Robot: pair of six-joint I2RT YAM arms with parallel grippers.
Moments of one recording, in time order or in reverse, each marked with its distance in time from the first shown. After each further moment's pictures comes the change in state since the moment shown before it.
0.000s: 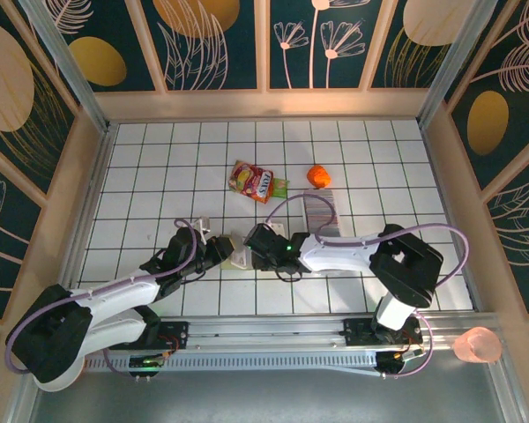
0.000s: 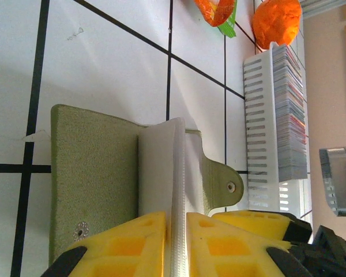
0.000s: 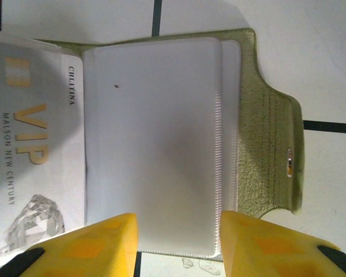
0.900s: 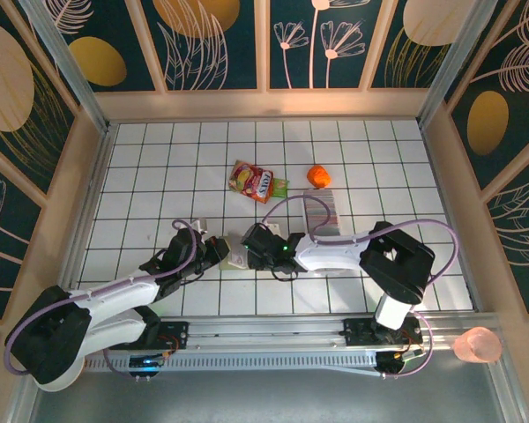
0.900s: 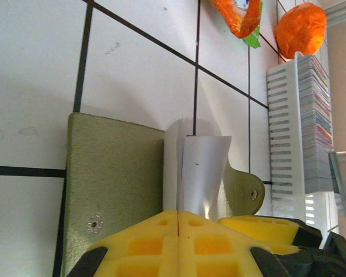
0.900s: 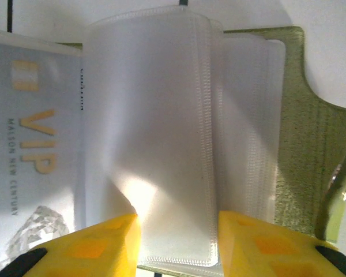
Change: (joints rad) left arm 0.000 -0.009 0.000 -0.057 -0.077 0.025; right arm -0.006 0.050 0.009 0.081 -0.034 0.000
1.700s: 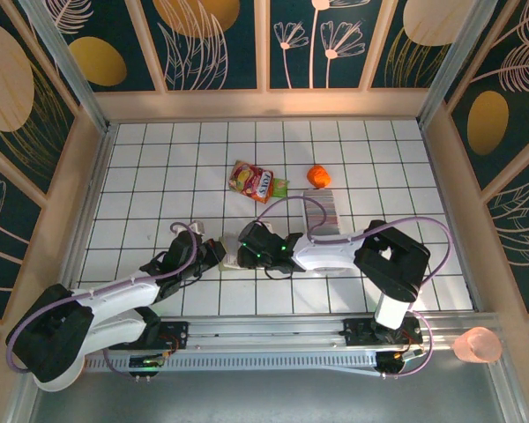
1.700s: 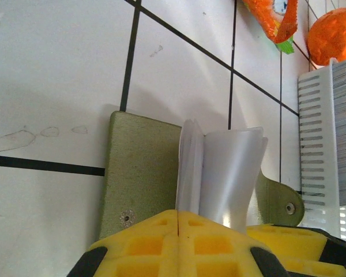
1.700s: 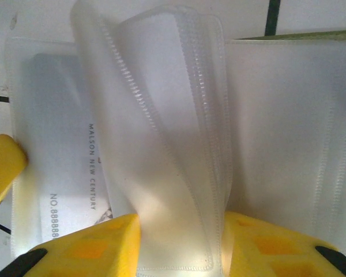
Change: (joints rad) left arm 0.000 0.014 -0.025 -0.008 -0.053 0.002; right arm -0.002 0.029 0.002 0.135 -0.096 0.023
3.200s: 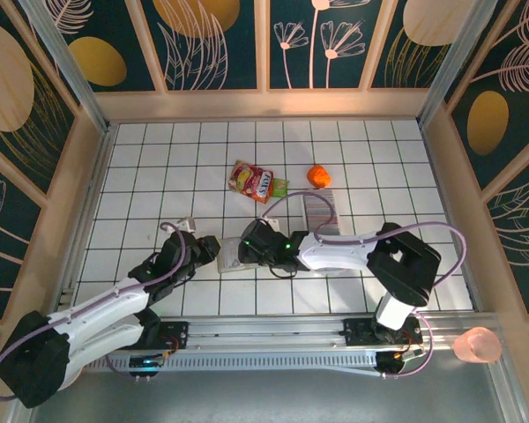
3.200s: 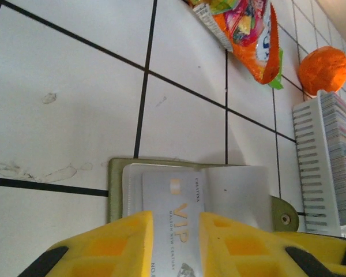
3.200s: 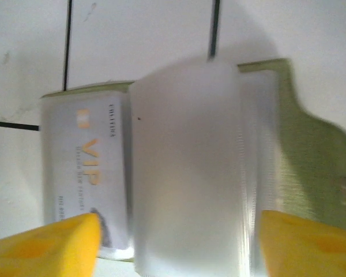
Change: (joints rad) left arm 0.000 -0.181 0.033 -0.193 -0.122 0.069; right arm -0.004 -0.079 0.002 -0.118 0.126 -0.017
